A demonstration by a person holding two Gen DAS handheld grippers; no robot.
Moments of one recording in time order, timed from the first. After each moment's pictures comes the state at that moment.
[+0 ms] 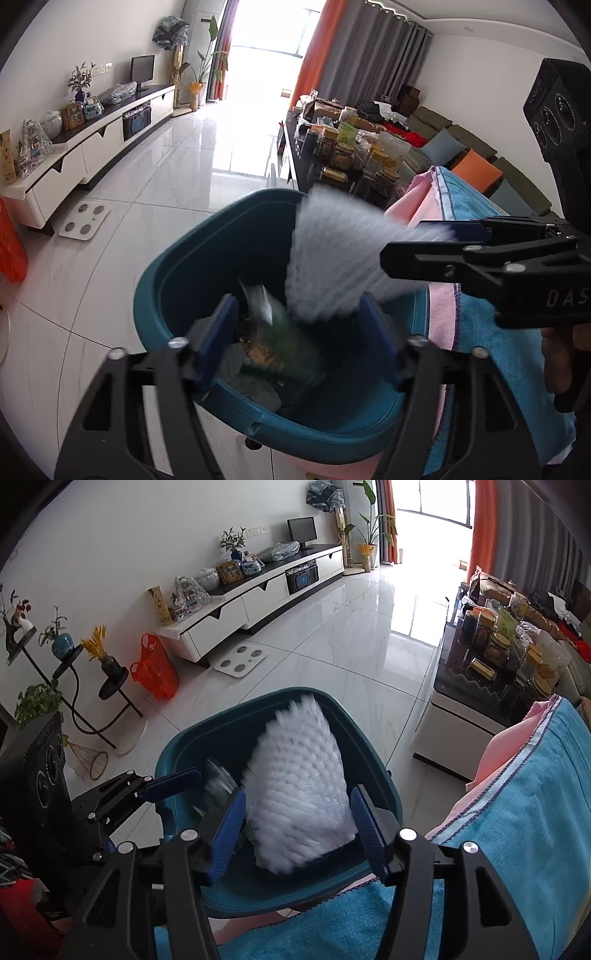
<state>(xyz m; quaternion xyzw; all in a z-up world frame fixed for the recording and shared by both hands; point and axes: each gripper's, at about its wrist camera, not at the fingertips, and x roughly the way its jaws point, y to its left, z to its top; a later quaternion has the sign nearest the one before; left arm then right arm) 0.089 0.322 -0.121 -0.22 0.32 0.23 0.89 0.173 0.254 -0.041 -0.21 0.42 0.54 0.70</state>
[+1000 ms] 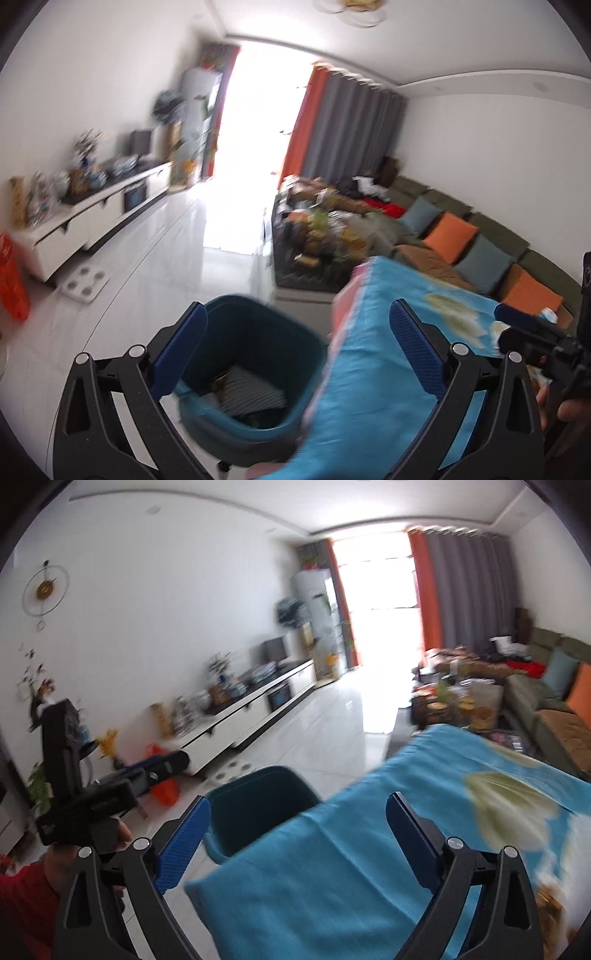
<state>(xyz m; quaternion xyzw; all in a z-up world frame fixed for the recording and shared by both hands) 0.004 0.220 0.015 -0.16 0.16 0.23 0.95 0.150 0.010 0.042 -0.03 0.25 0.53 0.81</state>
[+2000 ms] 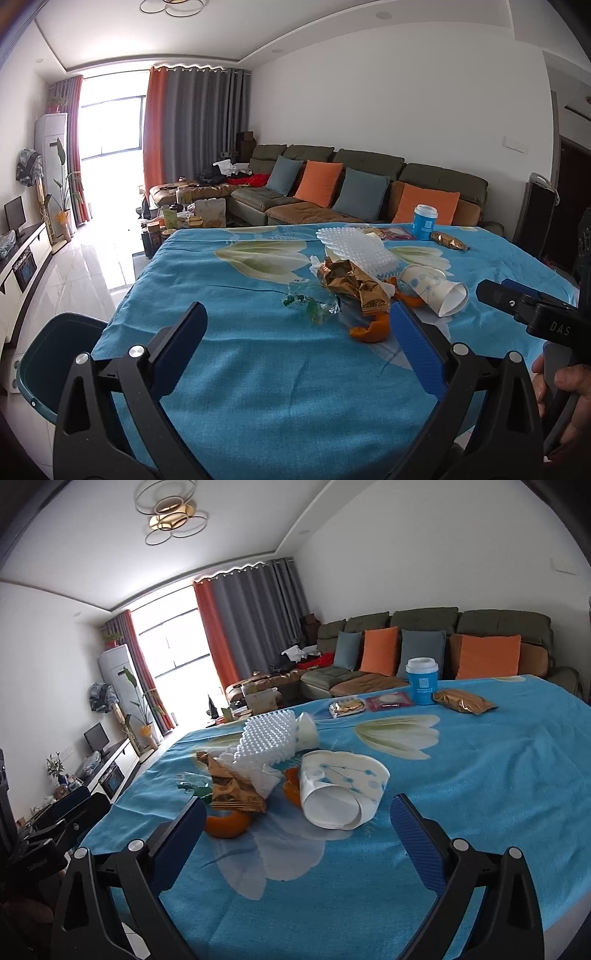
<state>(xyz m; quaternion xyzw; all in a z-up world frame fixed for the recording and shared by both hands) 0.077 -0.011 -0.002 -0.02 0.20 -0.01 0.98 0.122 -0.207 -0.022 0.10 0.25 0.17 0.95</state>
